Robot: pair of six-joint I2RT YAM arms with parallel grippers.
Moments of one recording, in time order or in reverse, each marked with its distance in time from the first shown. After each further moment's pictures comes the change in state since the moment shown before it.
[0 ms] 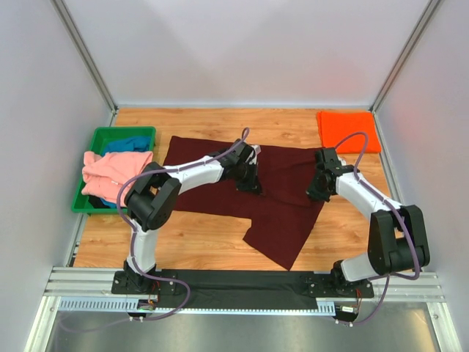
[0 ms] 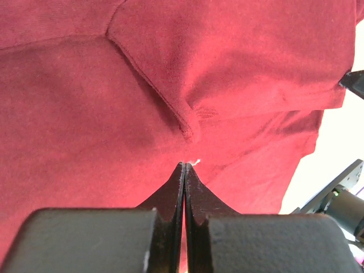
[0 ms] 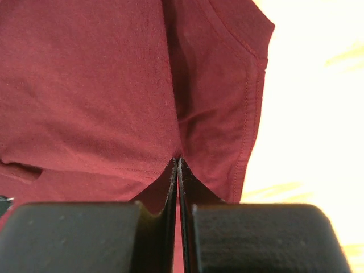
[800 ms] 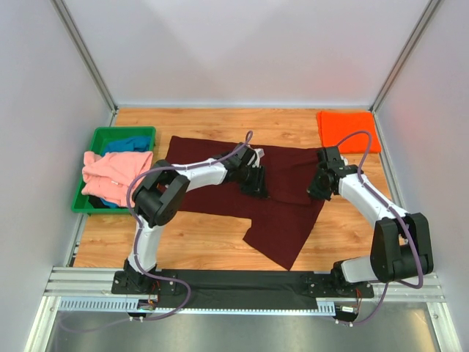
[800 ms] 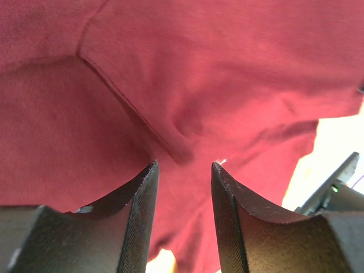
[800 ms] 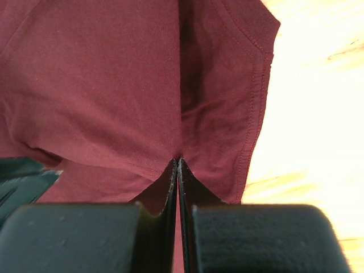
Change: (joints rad) left arm 0.000 0.051 -0.013 0.096 0.070 0.005; right arm 0.000 -0.055 0.013 -0.032 -0.023 -0.007
